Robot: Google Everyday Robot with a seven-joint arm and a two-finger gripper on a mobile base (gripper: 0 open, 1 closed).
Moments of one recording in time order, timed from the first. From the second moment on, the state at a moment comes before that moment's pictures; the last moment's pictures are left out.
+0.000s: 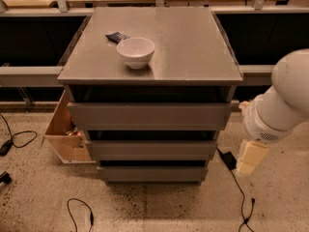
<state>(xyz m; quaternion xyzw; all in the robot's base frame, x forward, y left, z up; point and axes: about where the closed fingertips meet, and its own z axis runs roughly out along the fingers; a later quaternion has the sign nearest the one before) 0.456 -0.231 0.793 -0.60 0.78 -0.05 0.14</state>
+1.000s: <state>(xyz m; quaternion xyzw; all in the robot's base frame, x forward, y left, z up) 0.493 -0.233 0.703 -0.61 0.77 -0.08 0.15</state>
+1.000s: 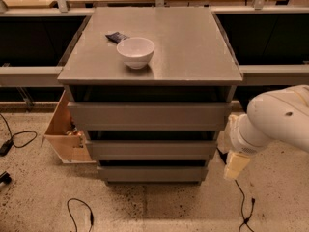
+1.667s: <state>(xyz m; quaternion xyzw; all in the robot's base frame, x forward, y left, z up) 0.502 -0.255 0.569 -0.61 0.78 -0.10 0.13</state>
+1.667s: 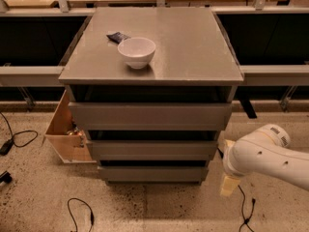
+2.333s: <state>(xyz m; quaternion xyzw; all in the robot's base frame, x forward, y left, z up) 0.519 -0.258 0.514 -0.63 0.76 -0.10 0.15</state>
